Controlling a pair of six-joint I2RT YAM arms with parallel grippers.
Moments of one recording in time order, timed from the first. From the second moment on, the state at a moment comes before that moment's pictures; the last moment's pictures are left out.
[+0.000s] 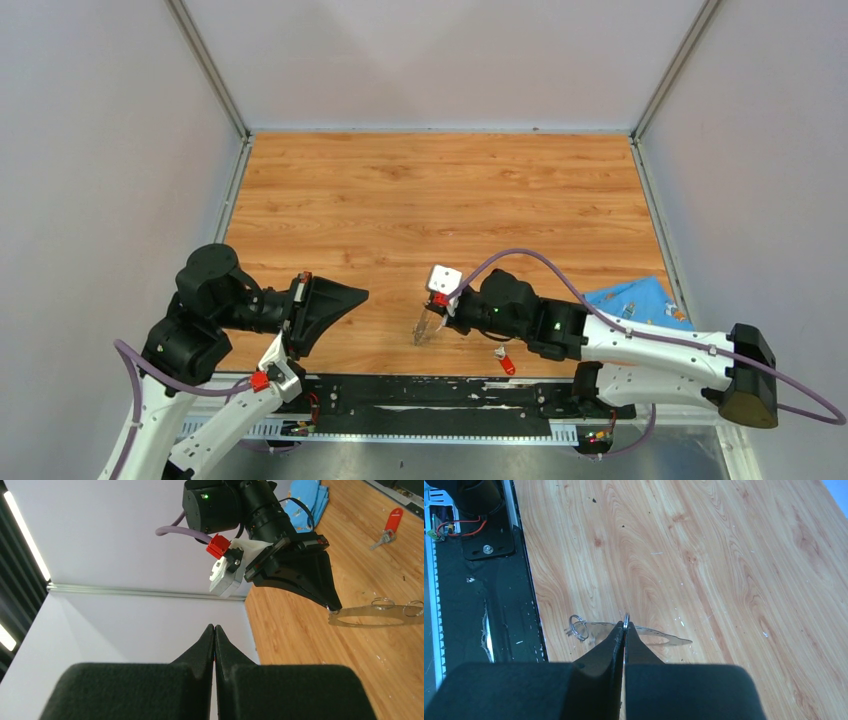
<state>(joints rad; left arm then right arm) -0.49 0.53 1.06 -0.77 1.13 1.58 1.23 0.99 0.70 -0.04 0.03 -0.20</state>
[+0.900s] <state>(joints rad) -0.49 0.55 1.12 -0.77 1.13 1.47 1.23 0.95 0.86 -0.06 -0.01 -0.27</state>
